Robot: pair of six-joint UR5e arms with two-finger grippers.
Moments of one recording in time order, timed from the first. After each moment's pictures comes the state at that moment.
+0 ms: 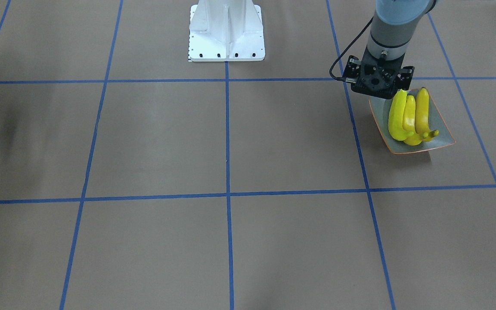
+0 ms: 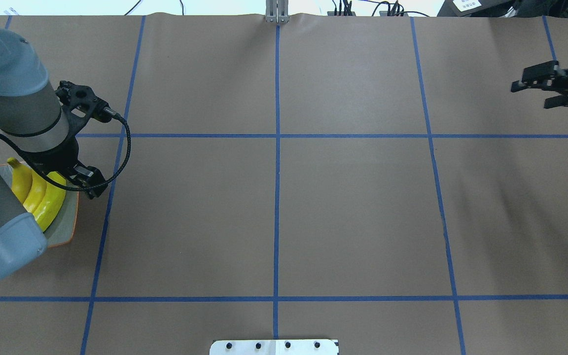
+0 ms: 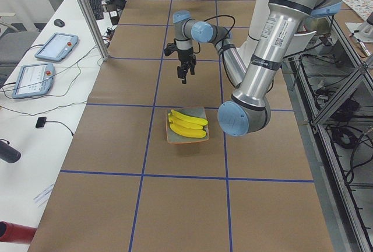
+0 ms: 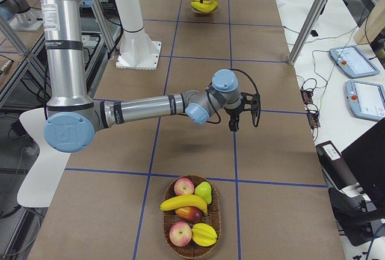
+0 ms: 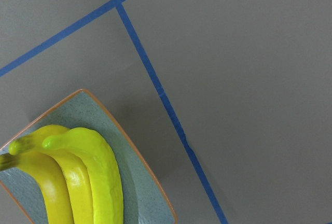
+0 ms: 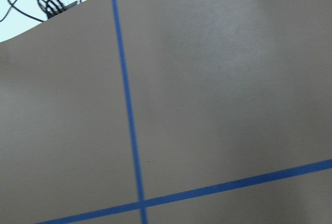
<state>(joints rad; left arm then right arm) -0.78 -1.97 -2.12 -0.96 -2.01 -0.41 1.36 -1.56 1.68 -1.03 2.29 0.79</state>
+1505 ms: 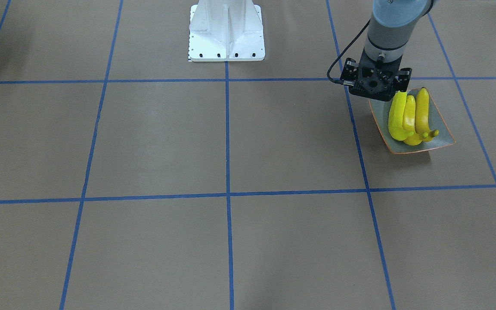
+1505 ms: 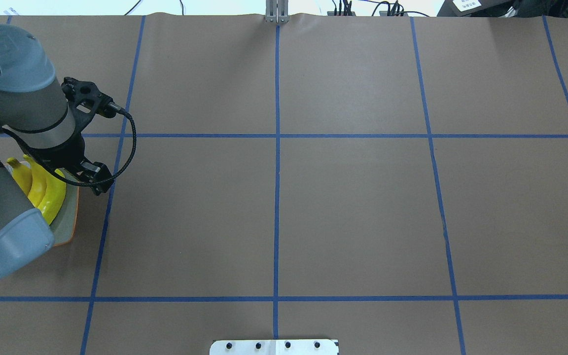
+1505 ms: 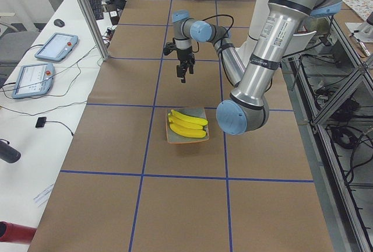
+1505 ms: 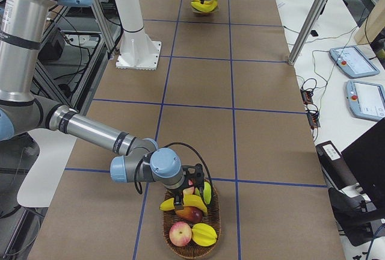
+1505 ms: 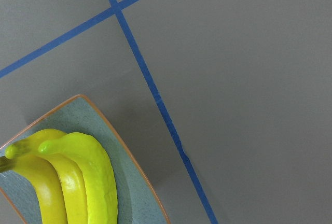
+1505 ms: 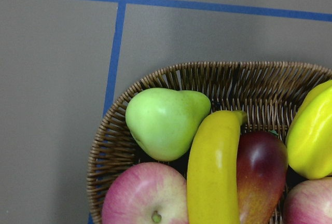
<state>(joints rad) -0.78 -1.98 -2.10 -0.97 -2.01 -0.42 1.60 -1.91 1.55 -1.10 2.36 -0.10</state>
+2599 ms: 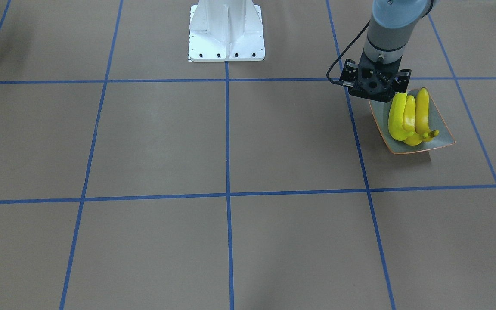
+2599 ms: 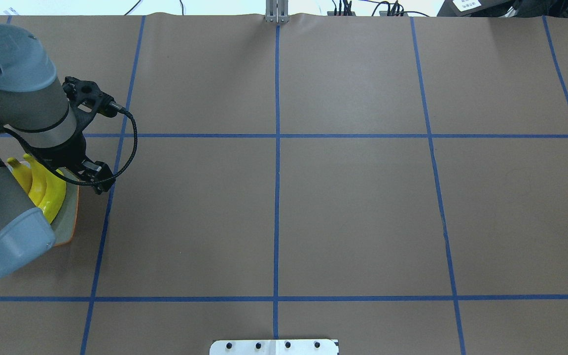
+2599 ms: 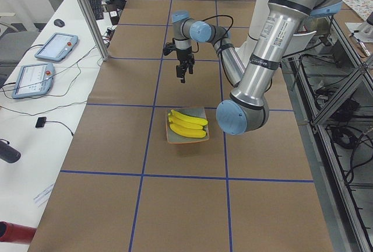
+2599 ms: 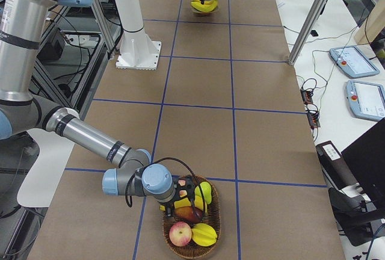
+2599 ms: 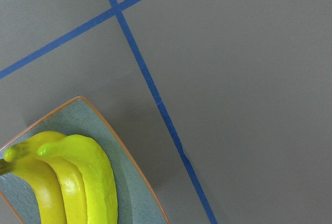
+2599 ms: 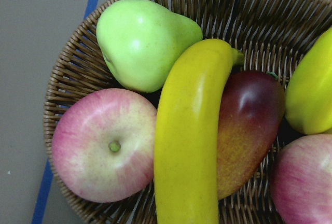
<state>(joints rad) -0.78 -1.99 -2.10 -0.98 -2.01 -0.42 1.60 -1.91 1.44 -1.03 2.36 -0.18</state>
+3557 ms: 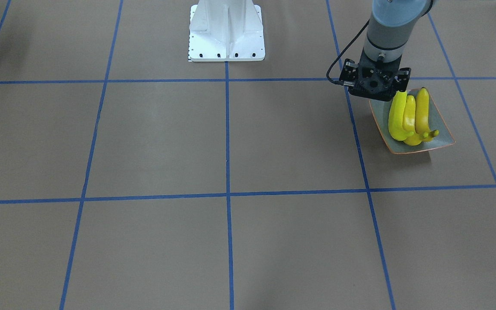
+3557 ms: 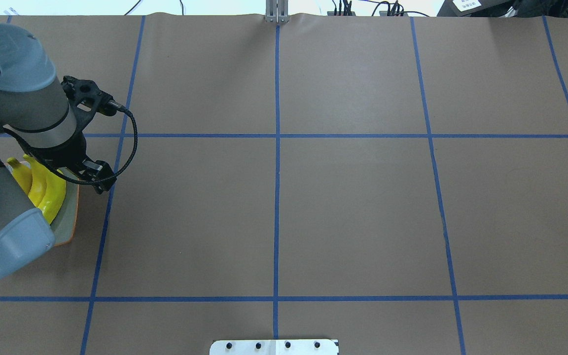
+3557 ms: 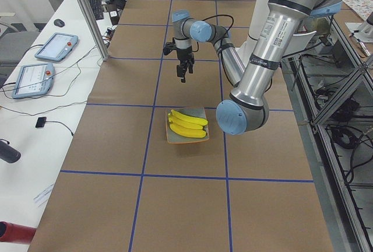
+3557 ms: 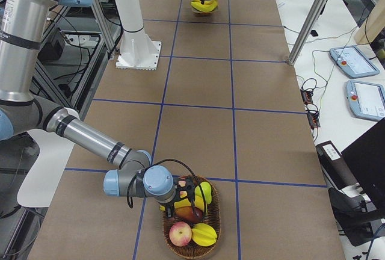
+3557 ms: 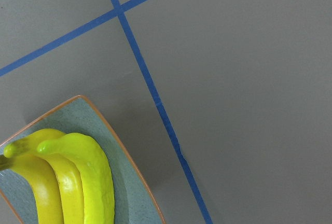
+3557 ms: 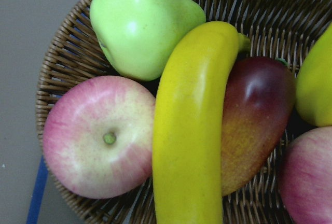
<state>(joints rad) -0.78 -1.99 -2.10 -0.98 -2.01 -0.45 1.57 -1.90 1.43 -1.03 2.37 -0.18</state>
